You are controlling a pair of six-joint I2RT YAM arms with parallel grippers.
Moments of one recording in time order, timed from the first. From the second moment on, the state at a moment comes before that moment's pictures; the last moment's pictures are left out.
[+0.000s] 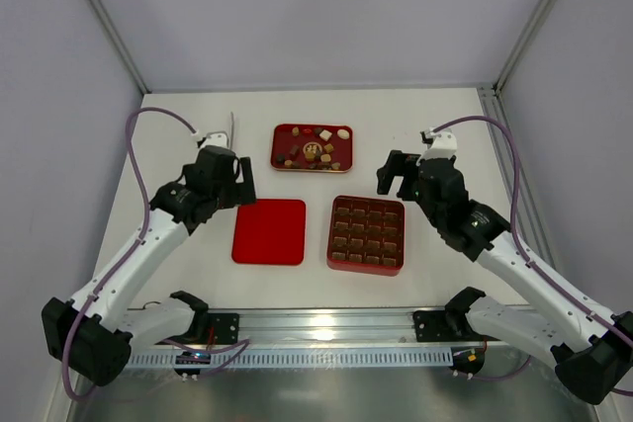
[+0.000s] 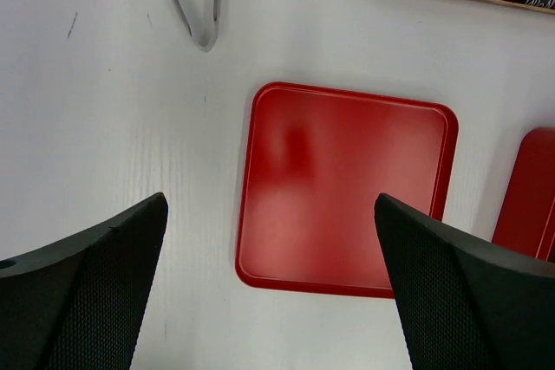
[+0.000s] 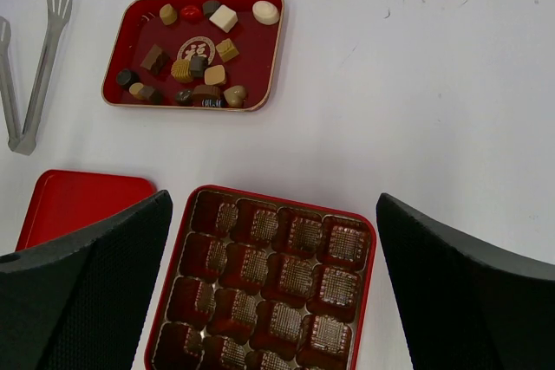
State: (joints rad) left arm -0.46 1.07 0.99 -0.74 -0.33 -0.45; right arm 0.62 0.91 0.83 -0.34 0.40 0.44
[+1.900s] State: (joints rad) left arm -0.02 1.98 1.36 -0.41 -0.11 -0.26; right arm 0.62 0.96 0.81 -0.36 0.19 0.43
